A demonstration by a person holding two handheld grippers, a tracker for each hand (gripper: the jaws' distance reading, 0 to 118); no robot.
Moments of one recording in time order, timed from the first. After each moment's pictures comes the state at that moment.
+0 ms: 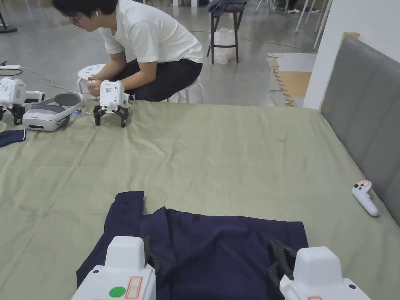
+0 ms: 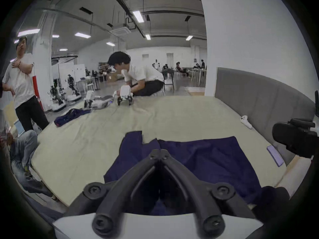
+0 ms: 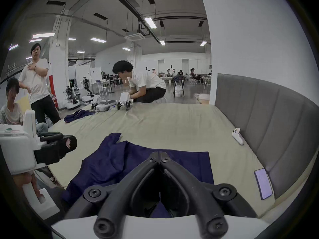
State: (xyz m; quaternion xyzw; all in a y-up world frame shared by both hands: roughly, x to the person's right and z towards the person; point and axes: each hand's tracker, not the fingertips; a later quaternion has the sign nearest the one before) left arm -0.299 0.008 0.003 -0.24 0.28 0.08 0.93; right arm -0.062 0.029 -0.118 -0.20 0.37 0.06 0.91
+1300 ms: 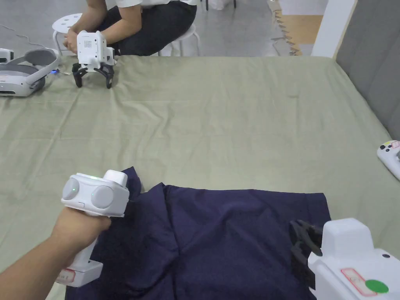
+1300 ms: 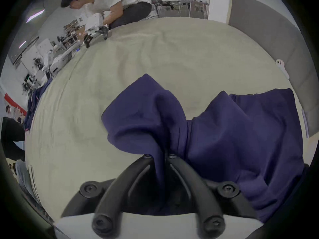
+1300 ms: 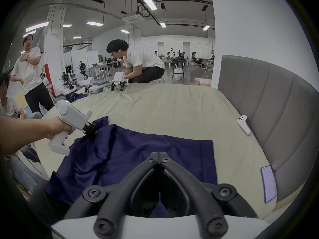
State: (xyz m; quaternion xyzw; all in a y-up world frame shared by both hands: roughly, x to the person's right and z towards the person) left arm -0.524 -0.132 -0.167 -0.53 0.19 0.07 0.83; right arm -0.098 -0.011 -0.200 -0.27 0.35 0.11 0.89
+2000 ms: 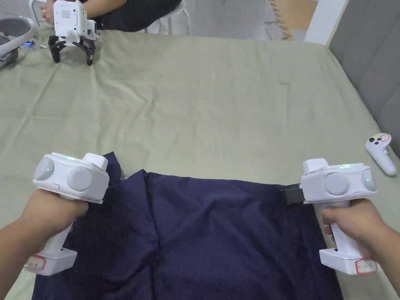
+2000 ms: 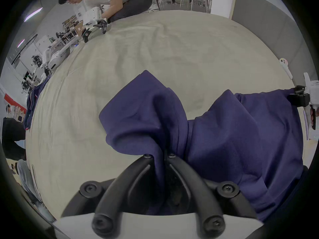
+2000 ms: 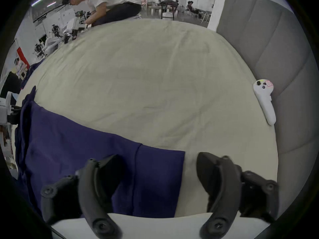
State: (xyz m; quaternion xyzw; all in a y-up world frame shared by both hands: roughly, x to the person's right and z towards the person) left arm -0.516 -0.125 -0.175 -0.55 0.19 0.07 0.81; right arm -0.134 -0.146 -0.449 -0.49 0.28 0.20 0.80
